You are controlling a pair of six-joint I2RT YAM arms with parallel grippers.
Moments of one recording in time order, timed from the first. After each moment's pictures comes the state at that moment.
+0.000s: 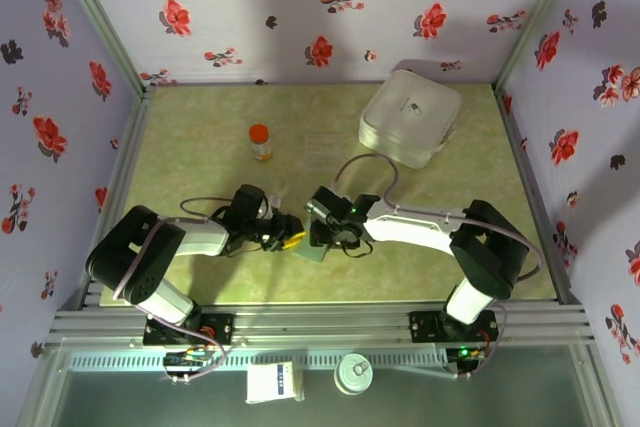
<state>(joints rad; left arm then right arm) -0.60 1.56 0.46 0.30 0.62 -1.16 1.00 1.64 1.00 -0.58 0.05 0.97</state>
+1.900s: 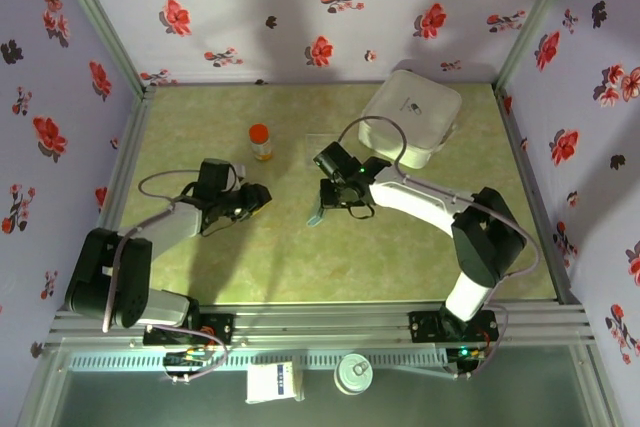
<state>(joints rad) -0.32 1.39 0.62 -0.07 0.47 -0.83 0.81 1.70 1.25 -0.66 0.06 0.68</state>
